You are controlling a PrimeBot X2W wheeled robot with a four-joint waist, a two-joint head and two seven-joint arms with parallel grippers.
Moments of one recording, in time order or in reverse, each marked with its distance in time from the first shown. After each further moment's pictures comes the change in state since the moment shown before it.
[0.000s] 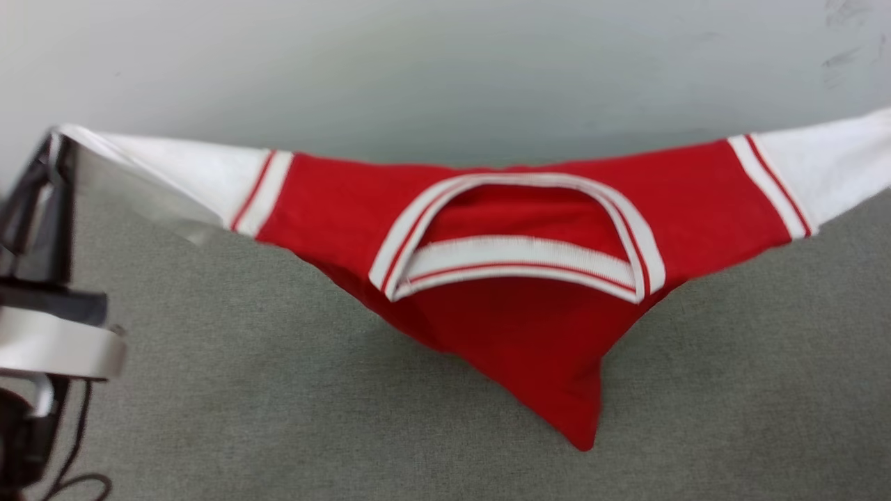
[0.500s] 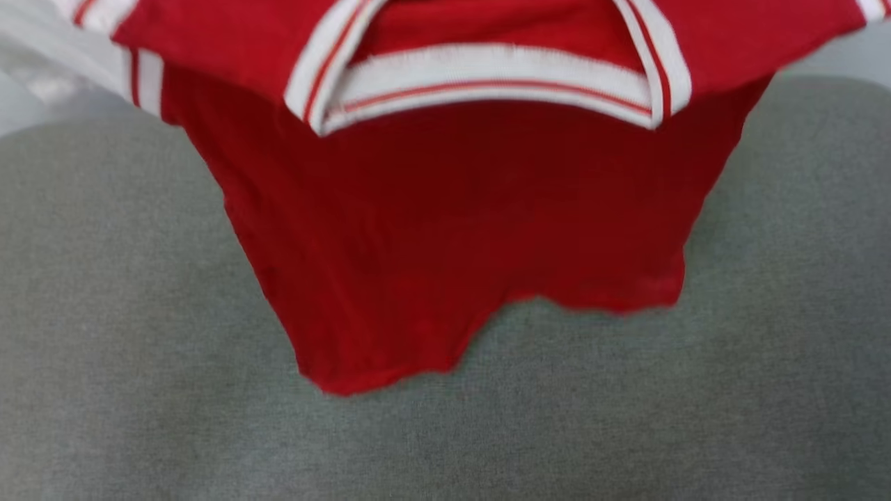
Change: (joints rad) left arm -0.331 0.208 0.101 -0.014 -0.043 -0.103 0.078; right arm -0.441 -0.047 0.081 0.107 0.039 0.000 -0.023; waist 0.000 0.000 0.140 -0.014
